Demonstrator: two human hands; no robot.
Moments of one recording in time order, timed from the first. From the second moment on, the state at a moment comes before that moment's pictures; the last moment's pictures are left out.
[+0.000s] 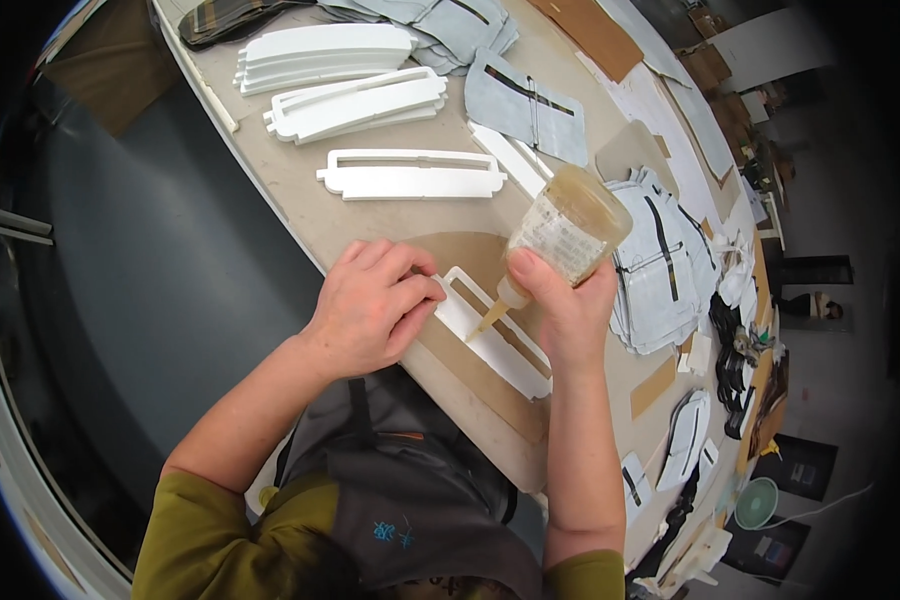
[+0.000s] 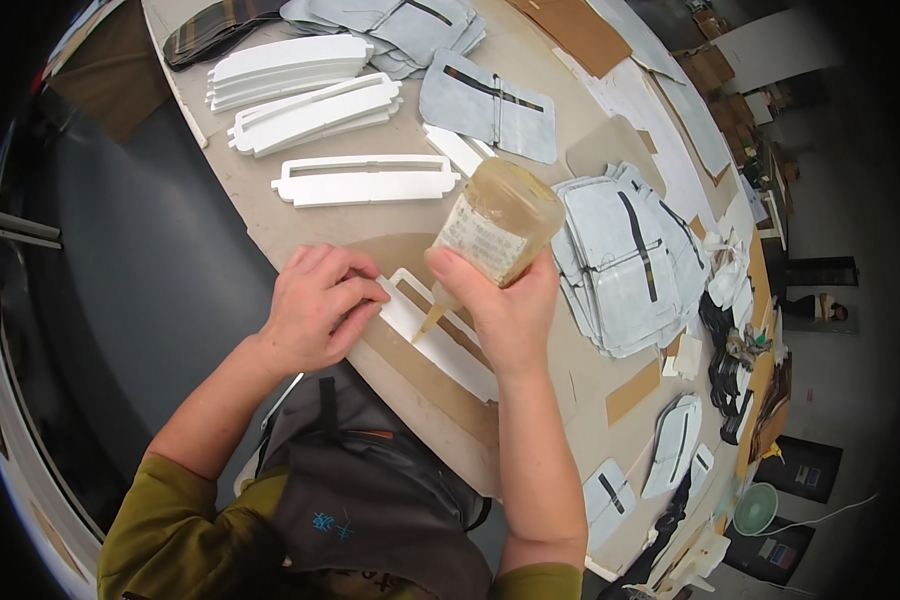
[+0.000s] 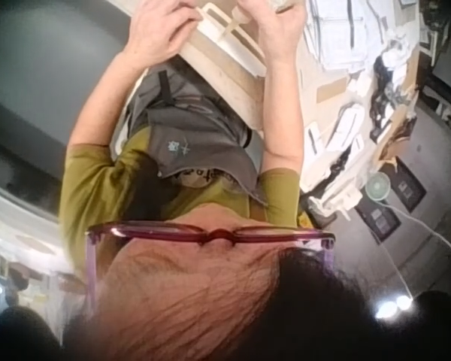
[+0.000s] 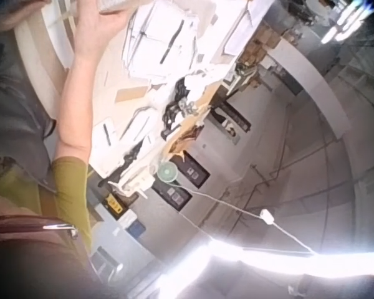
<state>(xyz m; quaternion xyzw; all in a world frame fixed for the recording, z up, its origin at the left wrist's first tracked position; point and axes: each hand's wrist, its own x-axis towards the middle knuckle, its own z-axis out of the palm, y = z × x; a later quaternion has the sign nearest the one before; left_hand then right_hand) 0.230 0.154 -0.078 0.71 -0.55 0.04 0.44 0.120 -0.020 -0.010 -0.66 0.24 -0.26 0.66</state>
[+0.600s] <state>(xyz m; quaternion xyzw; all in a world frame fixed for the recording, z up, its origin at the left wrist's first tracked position) 0.229 0.153 -0.077 0.72 -0.55 0.02 0.42 0.085 -0.040 -0.013 -0.66 0.28 -0.23 0.65</state>
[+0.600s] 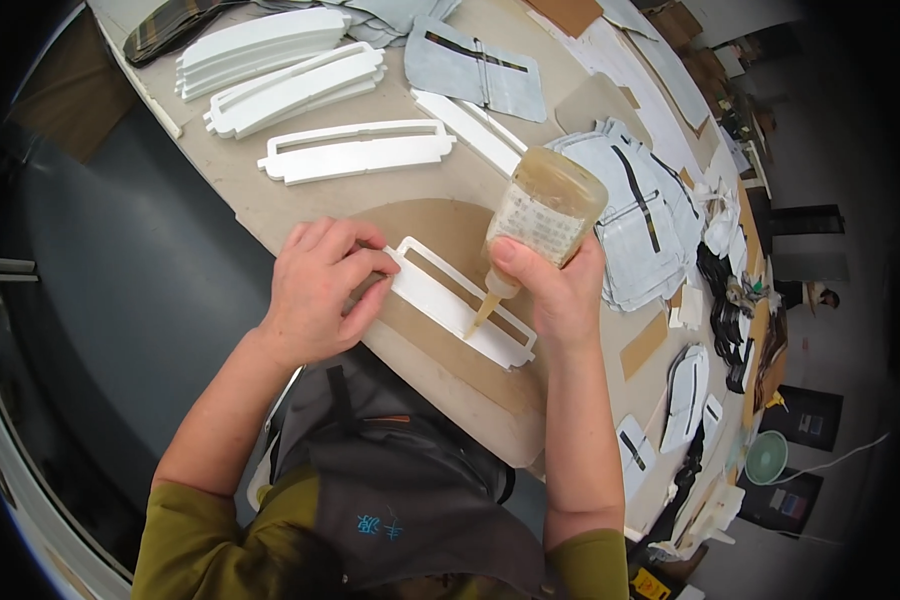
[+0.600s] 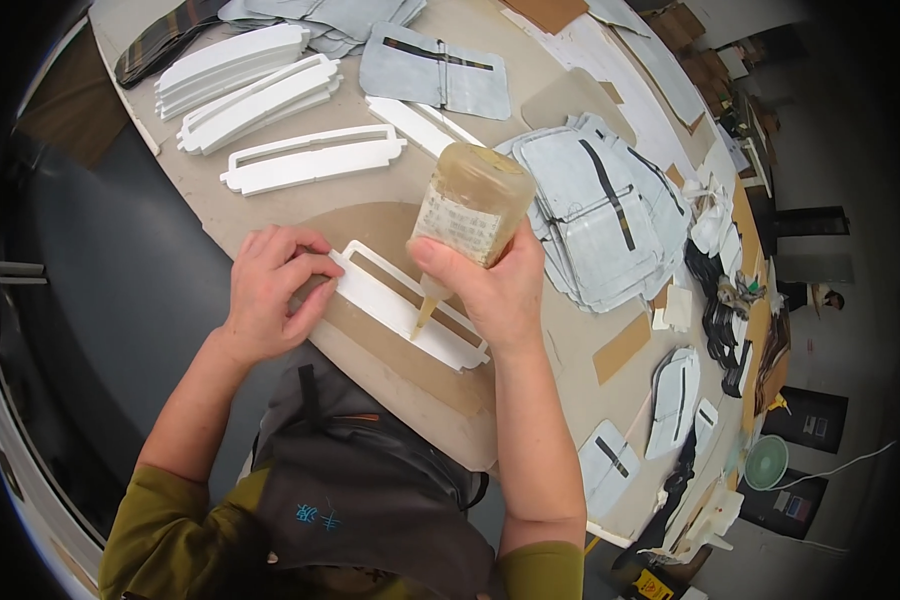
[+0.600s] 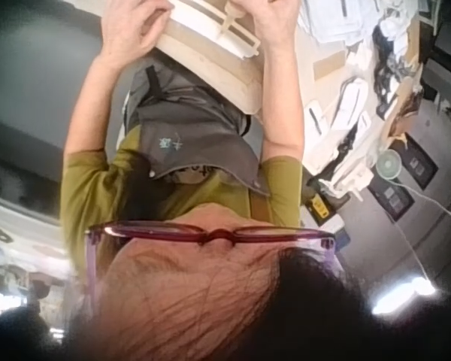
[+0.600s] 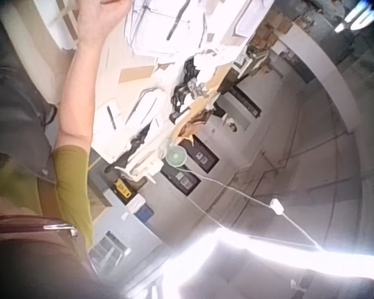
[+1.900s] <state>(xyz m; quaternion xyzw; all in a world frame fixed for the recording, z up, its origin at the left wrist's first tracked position) 0.210 0.148 -0.043 0.76 -0.53 -0.06 0.36 -0.456 -0.043 -0.022 -0.55 0.78 -0.20 0.22</state>
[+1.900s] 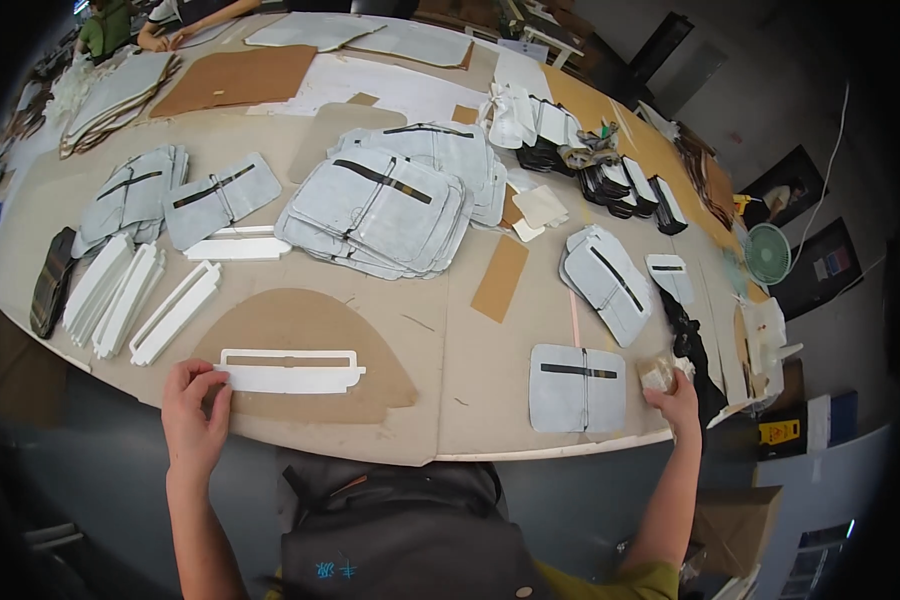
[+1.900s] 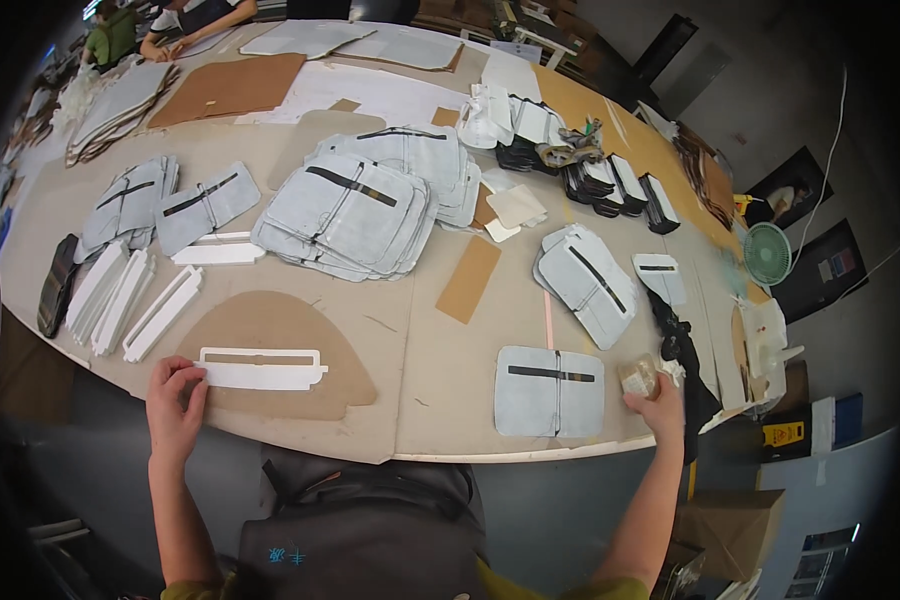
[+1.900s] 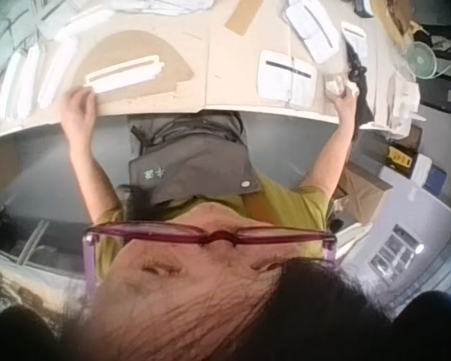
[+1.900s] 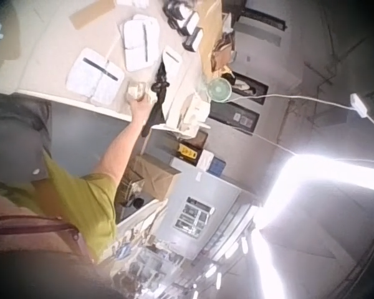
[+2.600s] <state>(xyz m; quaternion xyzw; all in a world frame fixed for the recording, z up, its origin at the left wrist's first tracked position) 0.196 0.154 -0.024 0.81 -0.53 -0.06 0.26 -0.111 -0.010 -0.011 -0.83 0.29 -0.25 0.41</state>
